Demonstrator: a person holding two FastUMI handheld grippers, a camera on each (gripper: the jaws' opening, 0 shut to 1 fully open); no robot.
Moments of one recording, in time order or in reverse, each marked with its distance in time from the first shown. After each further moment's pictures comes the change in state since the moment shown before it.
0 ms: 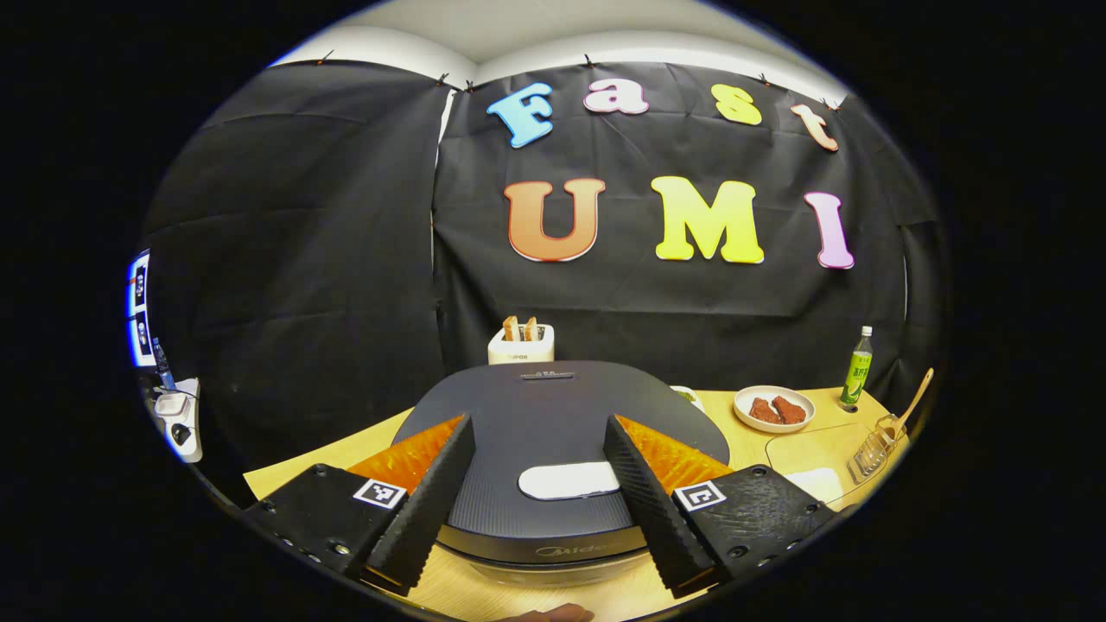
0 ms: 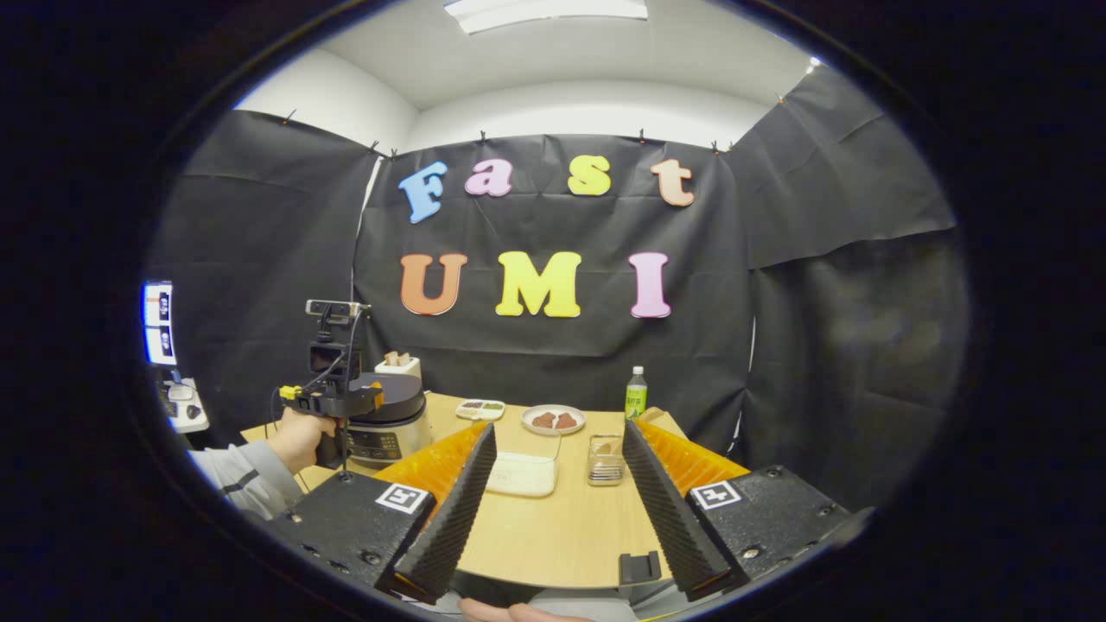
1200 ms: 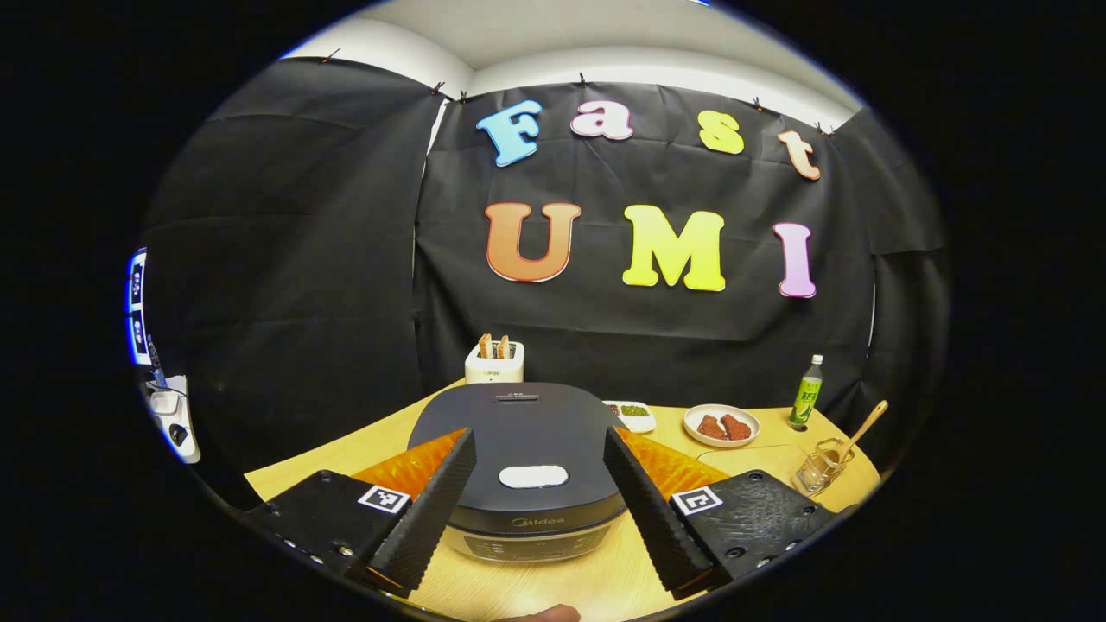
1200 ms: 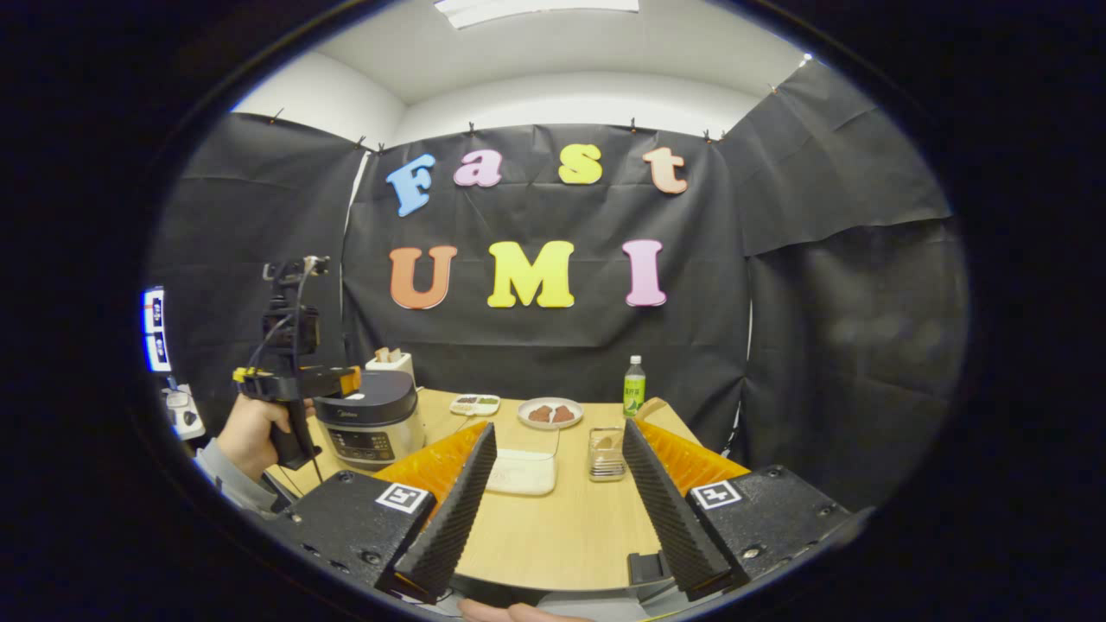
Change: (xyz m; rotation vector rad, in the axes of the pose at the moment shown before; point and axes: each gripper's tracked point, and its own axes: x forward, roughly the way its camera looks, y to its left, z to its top) left arm -0.089 -0.020 0.058 -0.056 -0.003 -0.140; right arm 0.017 -0.015 -0.006 0.028 0.013 -0.059
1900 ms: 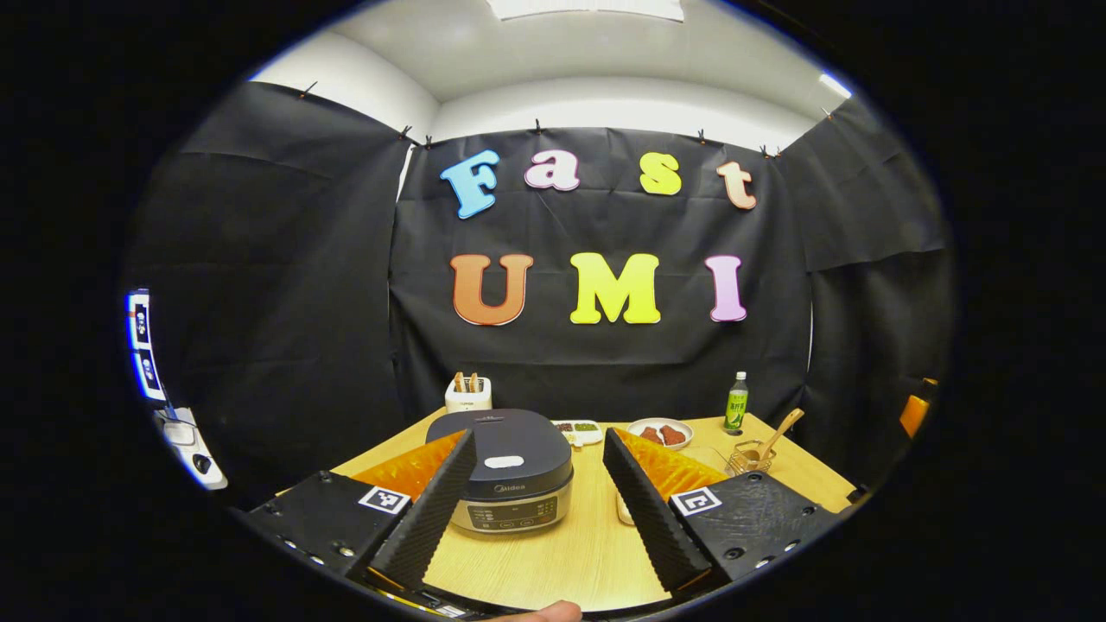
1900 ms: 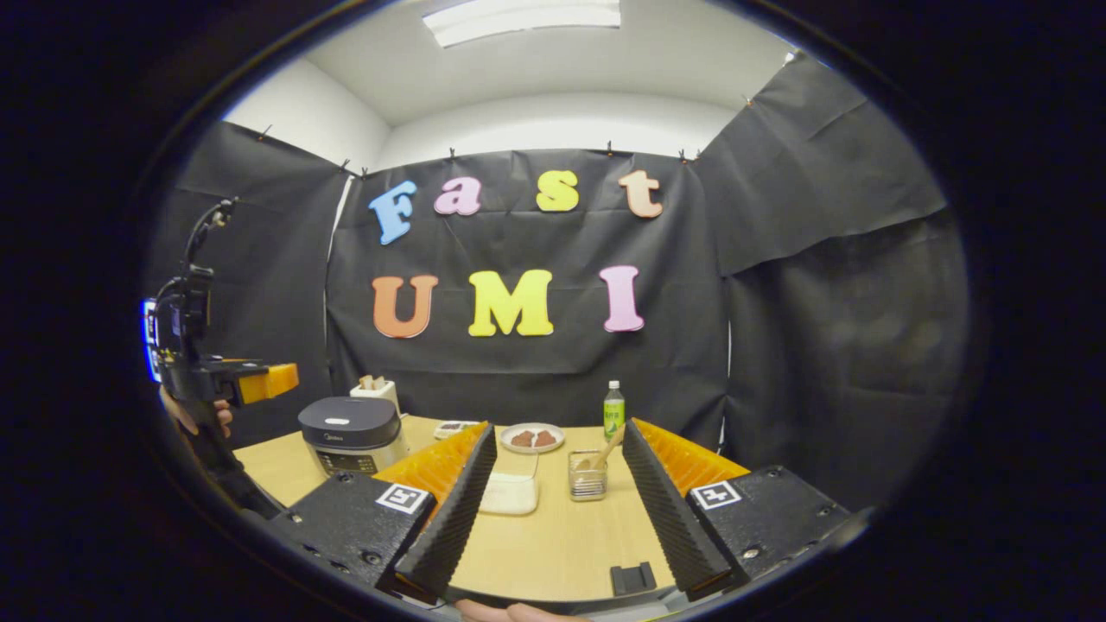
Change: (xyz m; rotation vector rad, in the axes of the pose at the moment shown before) left arm -0.156 -0.024 0.055 0.050 -0.094 -0.109; right arm -0.013 -0.023 0.023 0.015 -0.095 -0.055
